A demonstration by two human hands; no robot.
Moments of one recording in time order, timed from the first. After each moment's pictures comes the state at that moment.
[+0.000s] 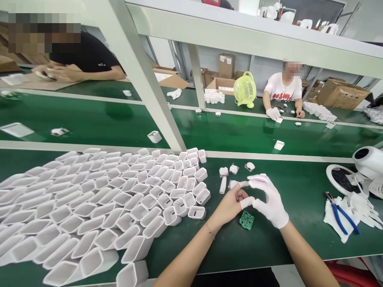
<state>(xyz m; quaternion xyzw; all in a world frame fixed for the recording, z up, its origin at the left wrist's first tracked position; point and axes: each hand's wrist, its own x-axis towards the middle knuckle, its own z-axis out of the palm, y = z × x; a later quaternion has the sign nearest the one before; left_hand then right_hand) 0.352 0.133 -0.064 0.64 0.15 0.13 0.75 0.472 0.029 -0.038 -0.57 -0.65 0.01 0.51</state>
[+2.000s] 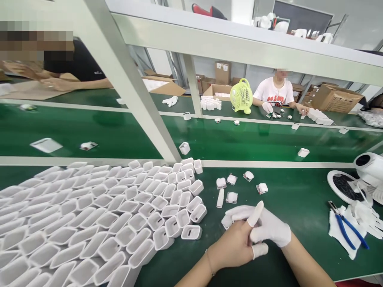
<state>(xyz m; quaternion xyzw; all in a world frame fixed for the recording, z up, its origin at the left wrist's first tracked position) 0.334 0.107 -0.052 0.82 0.04 0.06 0.57 0.468 0.032 -0.040 -0.40 -0.50 0.55 0.54</state>
